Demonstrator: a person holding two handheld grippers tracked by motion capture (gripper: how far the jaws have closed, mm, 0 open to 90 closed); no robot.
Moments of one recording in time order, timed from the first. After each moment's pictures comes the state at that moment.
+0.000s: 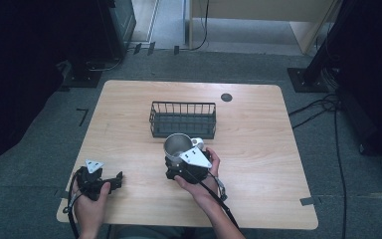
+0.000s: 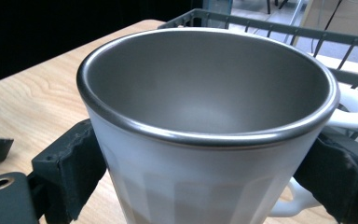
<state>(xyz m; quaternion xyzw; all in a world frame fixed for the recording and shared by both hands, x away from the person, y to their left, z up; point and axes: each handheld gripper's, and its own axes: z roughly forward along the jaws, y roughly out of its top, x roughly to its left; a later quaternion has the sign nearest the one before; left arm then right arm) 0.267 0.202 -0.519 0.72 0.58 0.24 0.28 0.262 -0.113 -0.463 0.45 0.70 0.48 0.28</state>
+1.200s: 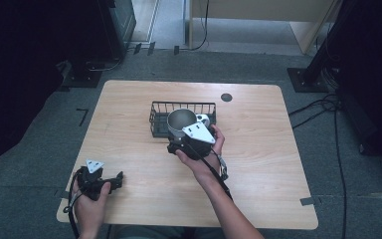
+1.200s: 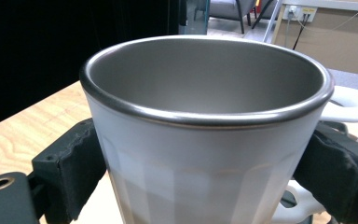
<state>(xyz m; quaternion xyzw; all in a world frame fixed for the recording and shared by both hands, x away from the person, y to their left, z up) 0.267 0.201 -0.519 0.72 0.58 0.24 0.29 0.304 -0.120 -0.407 0.46 0.67 0.49 0.33</state>
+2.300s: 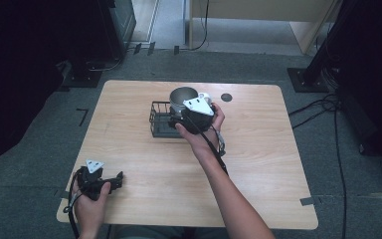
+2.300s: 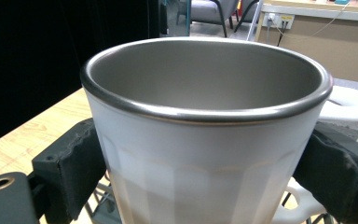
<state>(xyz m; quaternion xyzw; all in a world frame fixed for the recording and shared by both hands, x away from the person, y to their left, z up) 0.267 0.201 -0.519 0.72 0.58 0.24 0.29 0.362 -0.120 -0.380 0.48 0.65 0.48 0.34</state>
